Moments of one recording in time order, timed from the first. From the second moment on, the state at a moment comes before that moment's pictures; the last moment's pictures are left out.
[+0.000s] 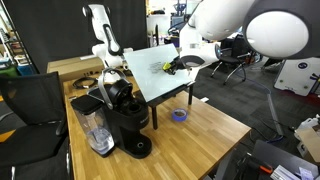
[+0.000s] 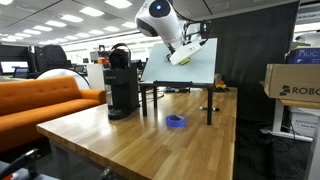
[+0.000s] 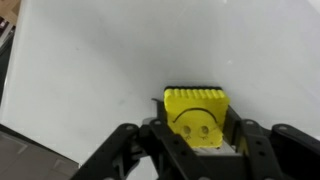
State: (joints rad) arm 0.68 0.65 -1.06 -1.94 2.35 2.61 -2.60
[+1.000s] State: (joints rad) arm 0.69 0.68 -1.07 -1.91 2.33 2.64 -2.60
